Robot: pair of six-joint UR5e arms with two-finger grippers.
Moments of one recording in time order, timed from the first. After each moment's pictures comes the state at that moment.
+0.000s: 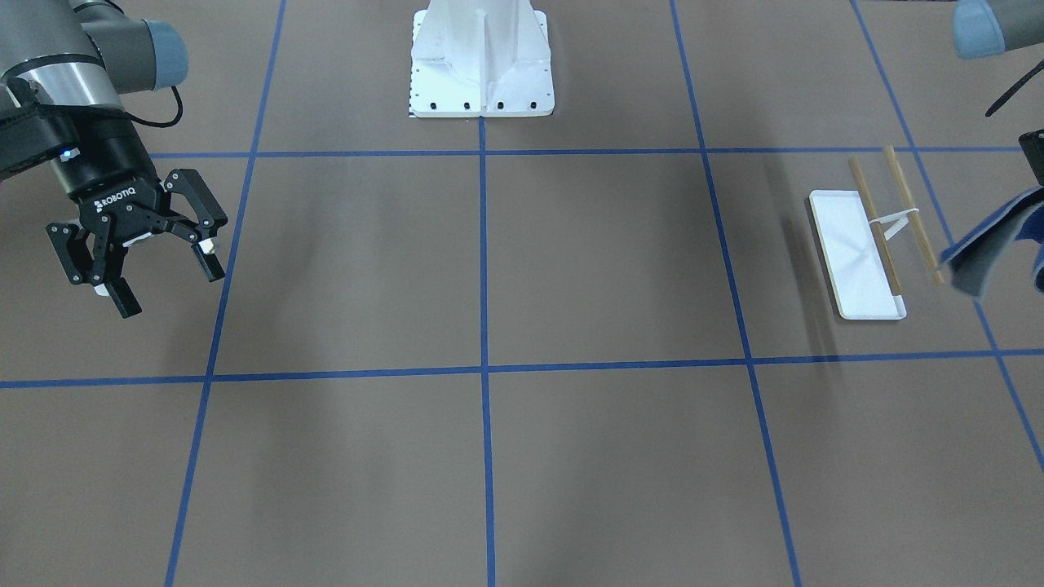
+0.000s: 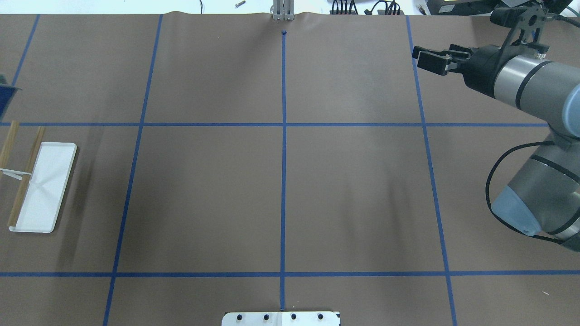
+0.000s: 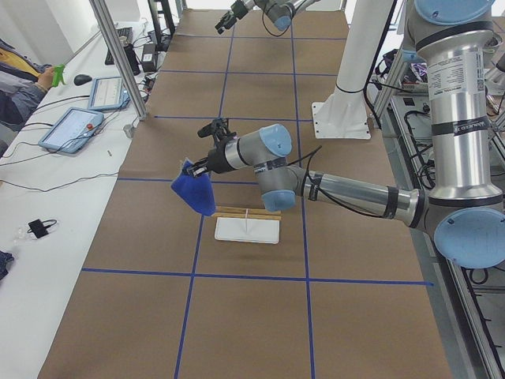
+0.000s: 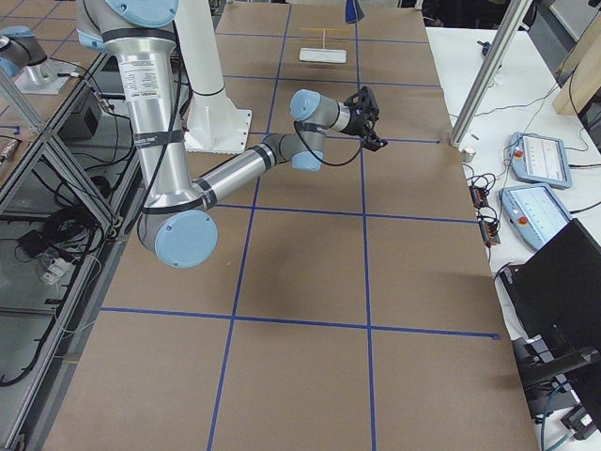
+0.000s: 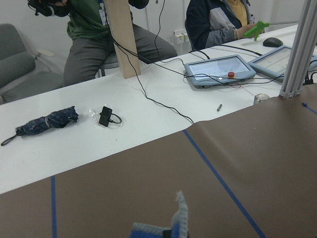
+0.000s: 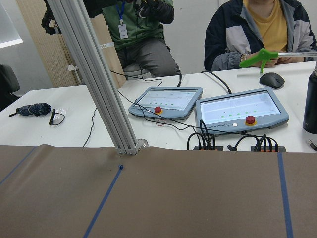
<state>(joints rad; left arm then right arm) -1.26 -1.41 -1.89 -2.67 -1.73 -0.19 0.84 -1.40 1.89 -0.64 1.51 0.98</state>
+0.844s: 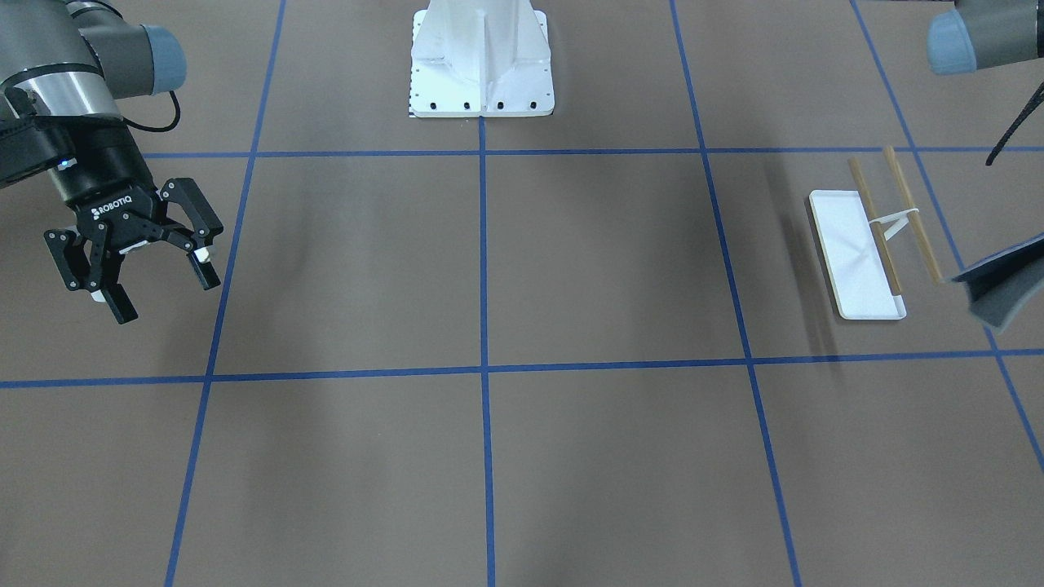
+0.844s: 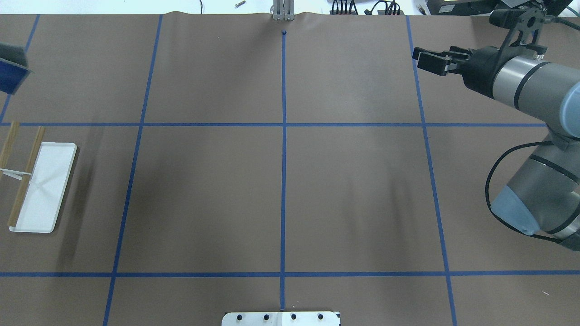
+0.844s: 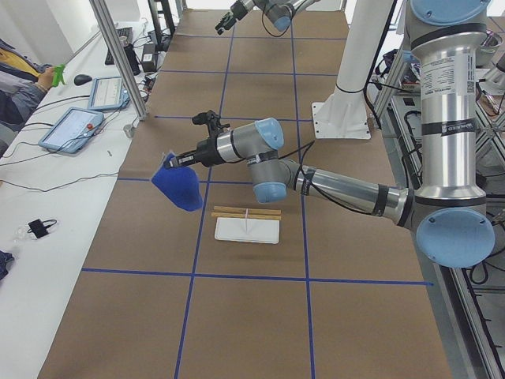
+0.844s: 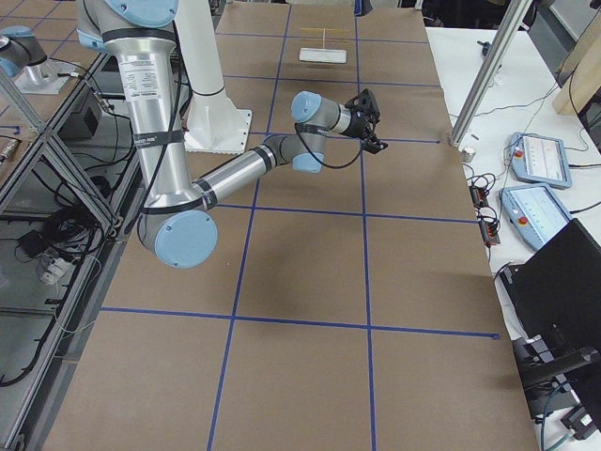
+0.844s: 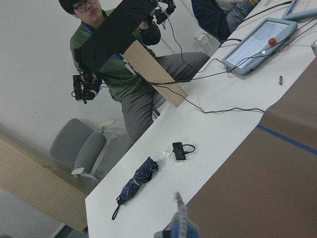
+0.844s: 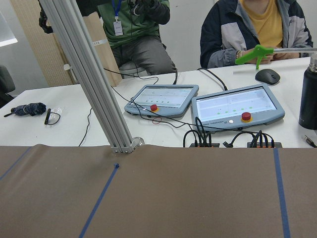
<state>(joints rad) -1.18 -1.53 -1.87 -2.66 -1.49 -0.43 0.84 -1.40 1.88 -0.64 1.51 1.00</state>
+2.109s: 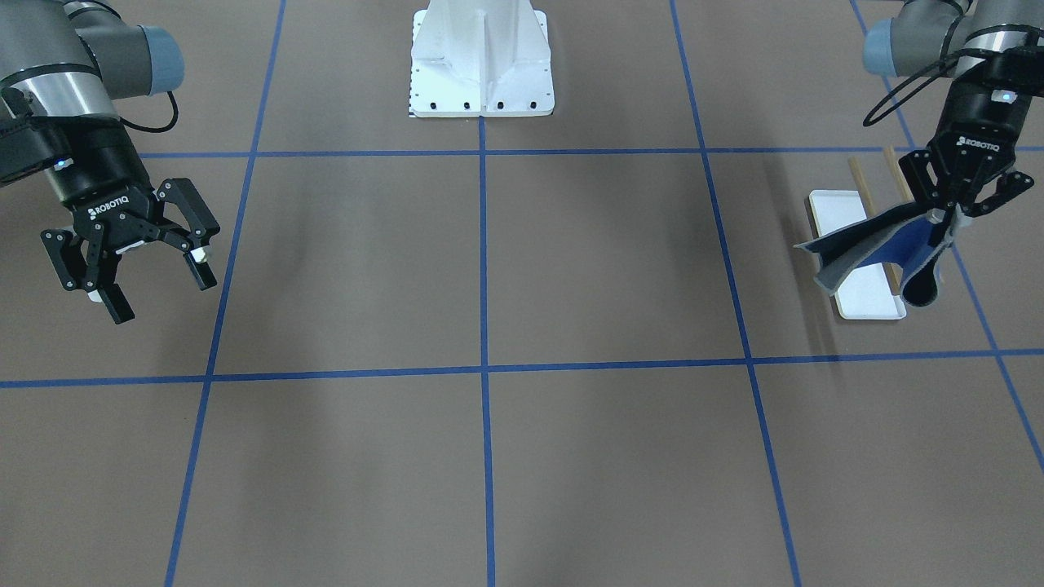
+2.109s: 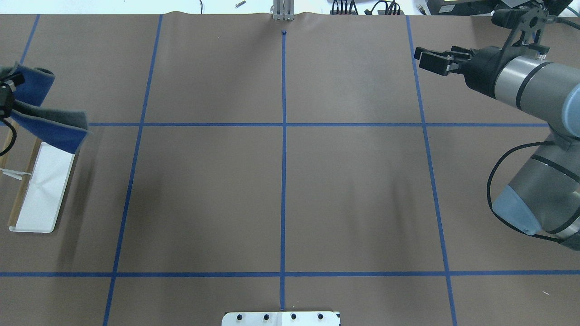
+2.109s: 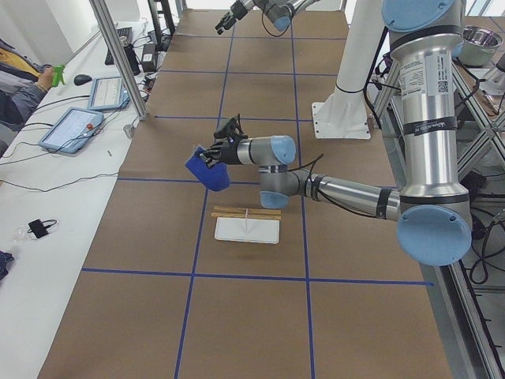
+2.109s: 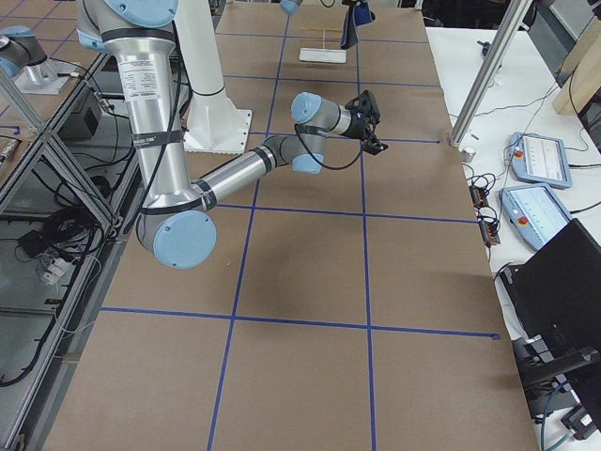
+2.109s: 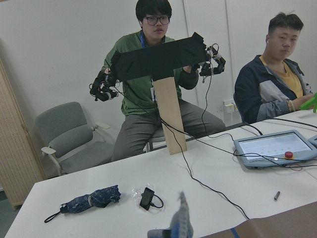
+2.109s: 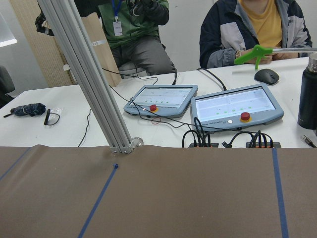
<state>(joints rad) -0.89 -1.33 -1.83 -3.06 -1.49 -0.62 0.84 -1.40 1.88 -0.63 1.52 1.00</state>
